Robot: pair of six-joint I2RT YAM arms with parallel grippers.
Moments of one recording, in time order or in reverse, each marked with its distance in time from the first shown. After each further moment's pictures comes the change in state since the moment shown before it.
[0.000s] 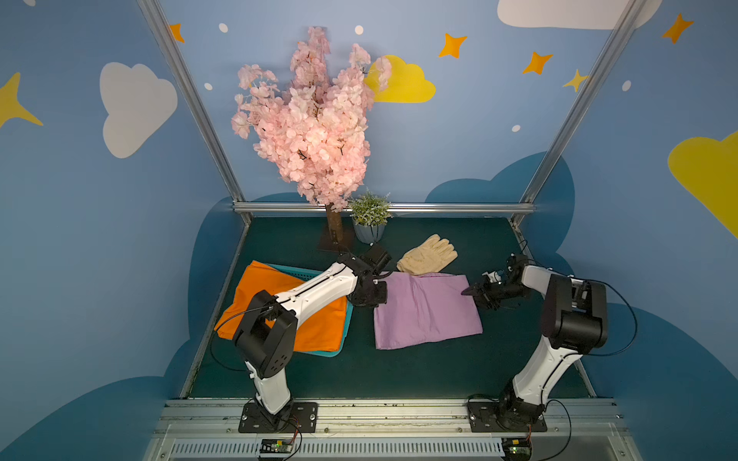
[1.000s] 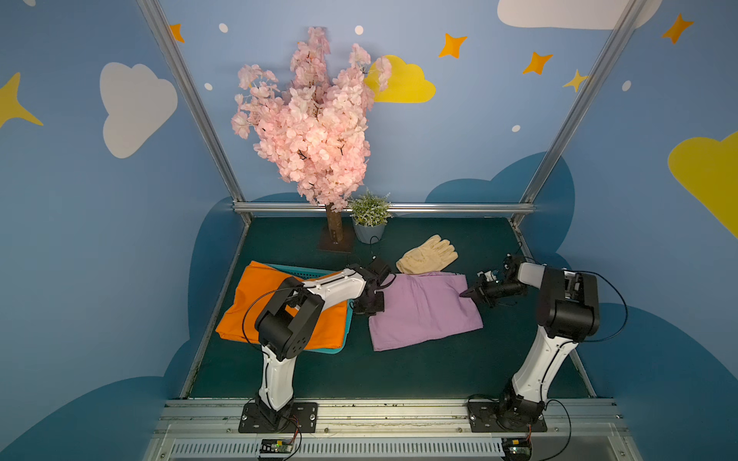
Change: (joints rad) left arm 0.015 0.173 -0.098 0.161 -0.049 -0.036; right arm -0.002 0.108 0.069 -0.013 -0.123 -0.031
